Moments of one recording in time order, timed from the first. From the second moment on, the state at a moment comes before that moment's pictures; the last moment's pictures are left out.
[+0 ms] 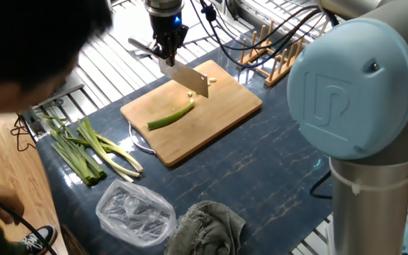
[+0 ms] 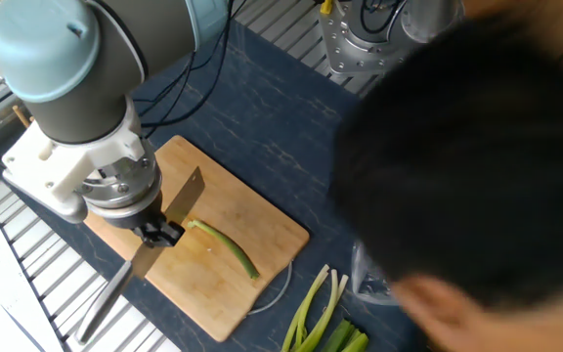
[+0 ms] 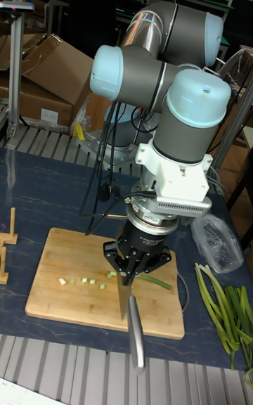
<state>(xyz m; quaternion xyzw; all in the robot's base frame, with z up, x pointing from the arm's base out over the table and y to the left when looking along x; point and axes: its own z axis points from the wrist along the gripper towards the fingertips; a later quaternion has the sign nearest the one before) 0.688 0.036 0.116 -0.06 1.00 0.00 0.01</state>
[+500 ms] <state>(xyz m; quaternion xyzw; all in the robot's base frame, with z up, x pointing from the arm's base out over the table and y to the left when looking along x) 0.678 0.044 0.116 -0.03 1.00 0.02 0.02</state>
